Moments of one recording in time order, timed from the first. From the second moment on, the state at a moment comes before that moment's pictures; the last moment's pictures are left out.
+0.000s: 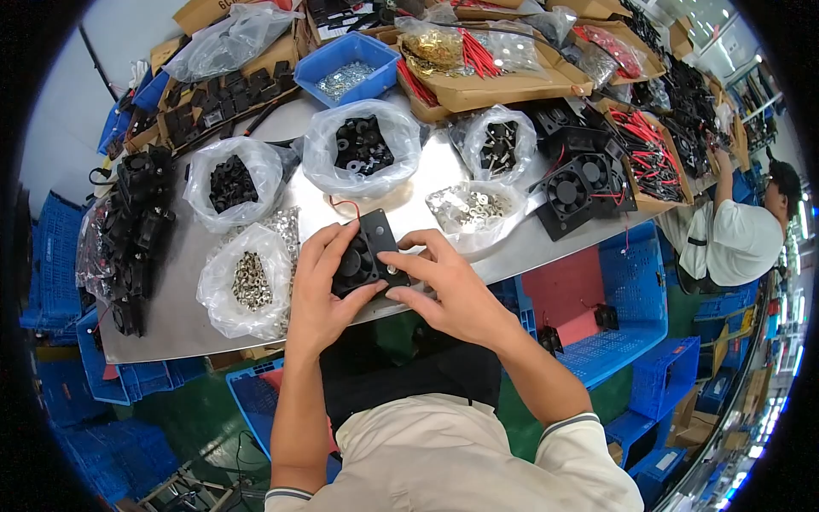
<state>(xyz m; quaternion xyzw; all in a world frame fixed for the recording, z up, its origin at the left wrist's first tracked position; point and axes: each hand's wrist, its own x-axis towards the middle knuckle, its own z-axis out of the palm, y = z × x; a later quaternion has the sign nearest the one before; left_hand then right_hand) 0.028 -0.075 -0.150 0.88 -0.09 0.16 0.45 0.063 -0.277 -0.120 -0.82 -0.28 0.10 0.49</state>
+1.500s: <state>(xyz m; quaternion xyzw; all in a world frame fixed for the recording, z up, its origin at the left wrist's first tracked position) 0.021 0.126 -0.052 0.94 0.09 0.28 0.16 0.060 -0.310 -0.170 -0.63 -0.14 0.04 0.77</state>
